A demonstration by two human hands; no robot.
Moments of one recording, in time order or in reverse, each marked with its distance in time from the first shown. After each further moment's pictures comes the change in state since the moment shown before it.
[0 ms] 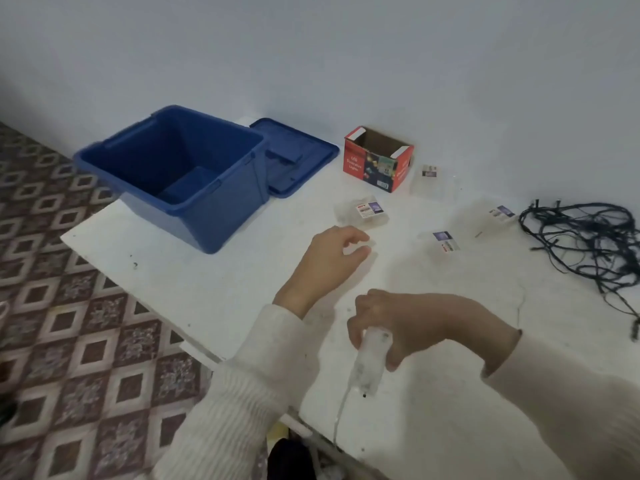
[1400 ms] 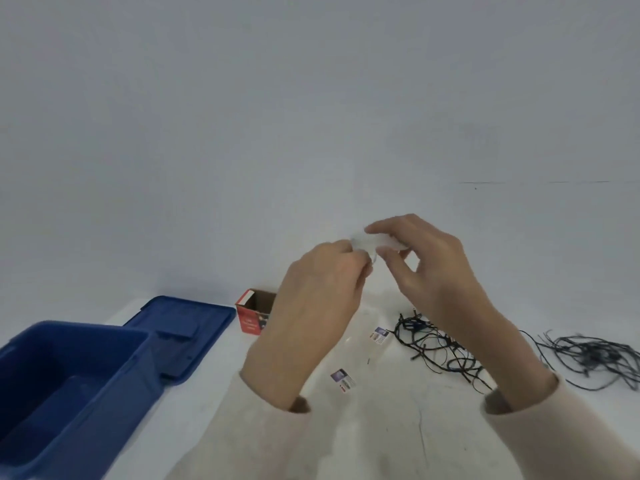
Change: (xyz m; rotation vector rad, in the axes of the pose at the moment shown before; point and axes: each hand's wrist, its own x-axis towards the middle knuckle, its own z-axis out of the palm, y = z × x) left_hand 0.016 0.228 -0.037 0.553 0.252 0.806; right_hand -0.176 0.000 -0.121 -0.144 1.681 0.286
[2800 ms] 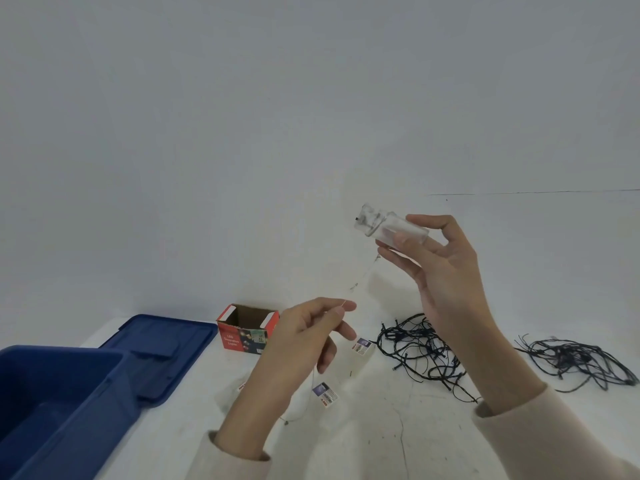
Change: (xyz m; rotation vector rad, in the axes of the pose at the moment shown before) left_hand -0.028 0.005 0.033 -1.194 -0.160 -0.554; right_hand 0.000 0.012 -0.023 1.082 0.317 0.596
